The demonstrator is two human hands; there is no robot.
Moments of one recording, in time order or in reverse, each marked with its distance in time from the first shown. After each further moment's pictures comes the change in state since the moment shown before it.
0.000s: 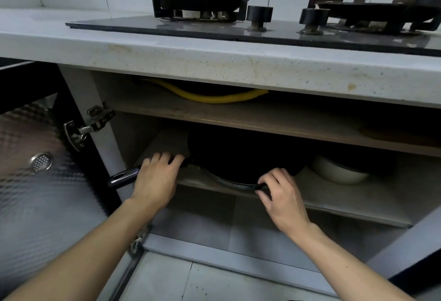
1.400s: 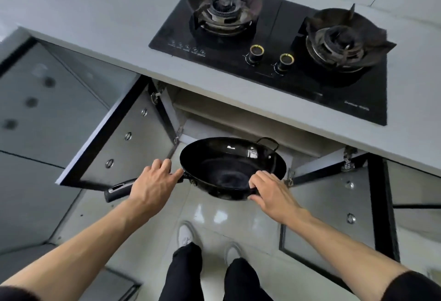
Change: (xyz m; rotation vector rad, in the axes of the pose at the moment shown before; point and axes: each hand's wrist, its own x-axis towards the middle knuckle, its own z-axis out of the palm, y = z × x) left_hand -0.178 -0.005 -0.387 -0.096 -0.602 0.065; right_hand -0.003 -0.169 -0.362 0.149 -0.897 -0.045
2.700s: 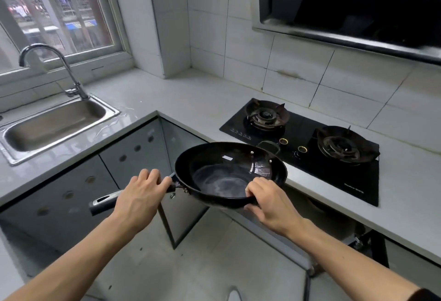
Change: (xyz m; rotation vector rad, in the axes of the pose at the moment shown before) left_hand -0.237 -0.051 -0.166 0.133 0.439 -0.347; right_hand -0.053 -0.194 -0.175 -0.136 0.345 -0.479
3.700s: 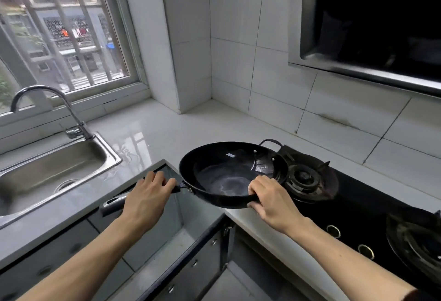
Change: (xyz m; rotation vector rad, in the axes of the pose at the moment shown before) left_hand 0.290 -0.117 0.075 0.035 0.018 -0.148; right_hand 0.318 0.172 0.035 0.021 0.055 -0.096
